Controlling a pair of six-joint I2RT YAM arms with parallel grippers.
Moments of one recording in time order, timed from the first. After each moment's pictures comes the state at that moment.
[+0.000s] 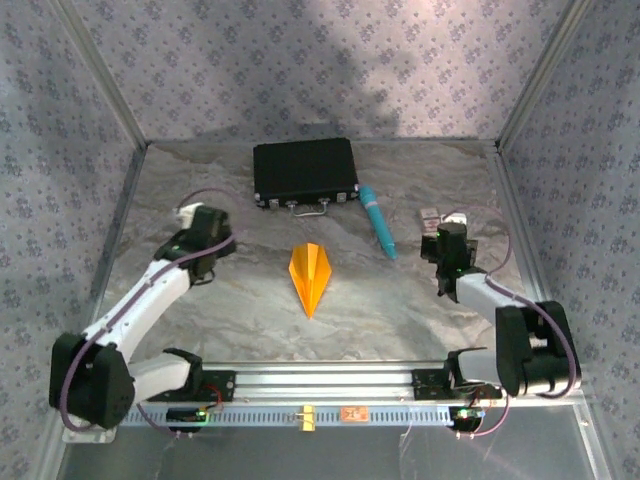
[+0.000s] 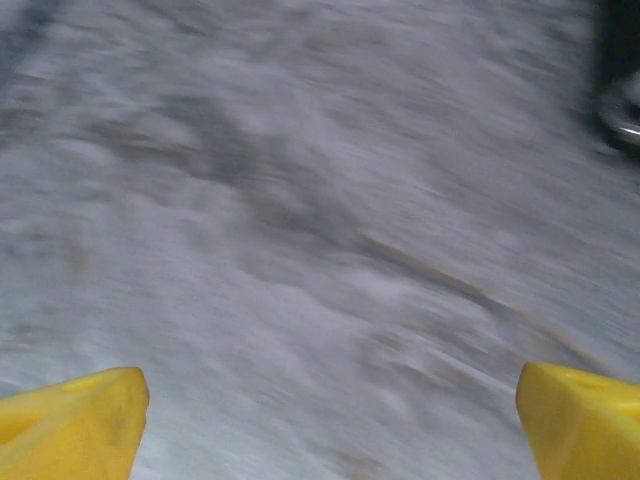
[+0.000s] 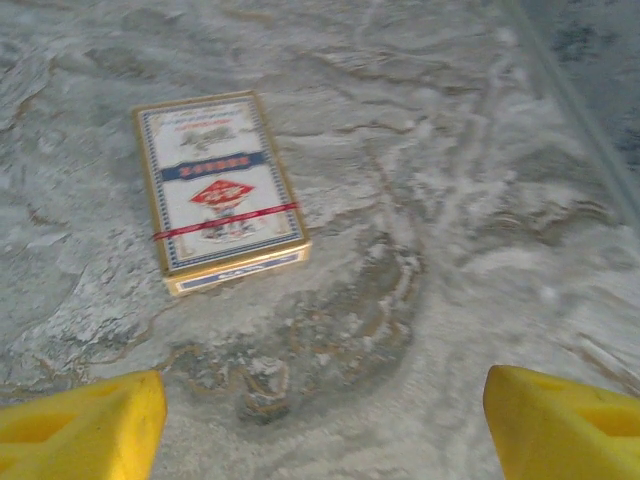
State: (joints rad) left arm -0.27 1.13 0.76 -0.53 -0.47 -0.52; right arm 0.11 1.32 0.45 0.22 0.33 0.05
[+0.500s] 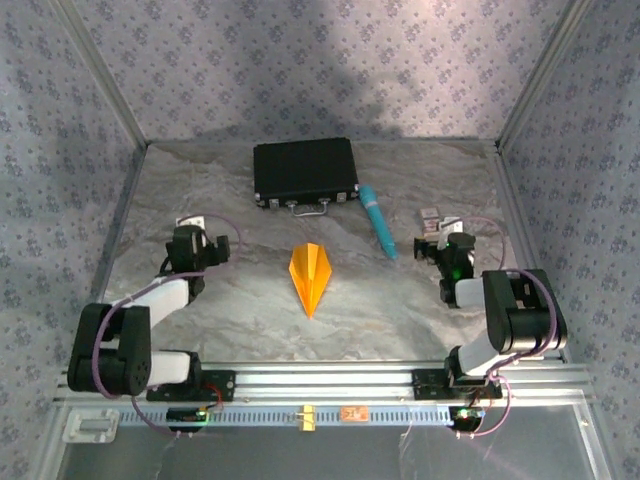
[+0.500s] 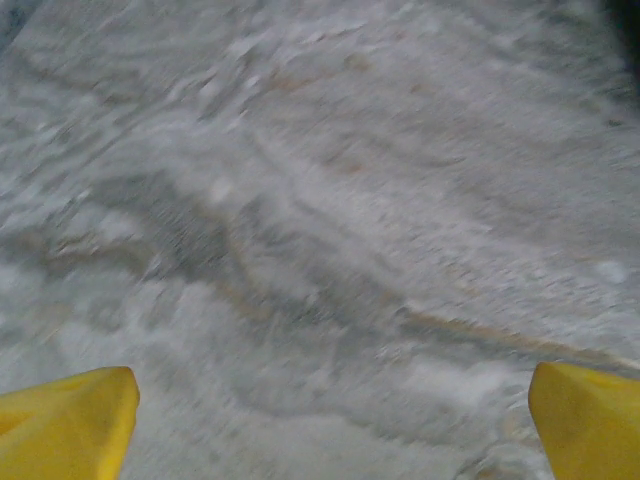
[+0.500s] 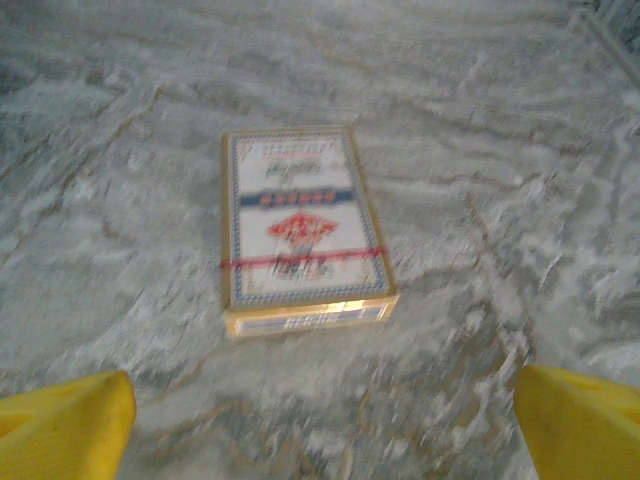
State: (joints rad) left arm -0.10 1.31 0.43 0.28 -0.21 -0.09; right arm 0.00 1.52 0.34 0.71 0.09 -0.06
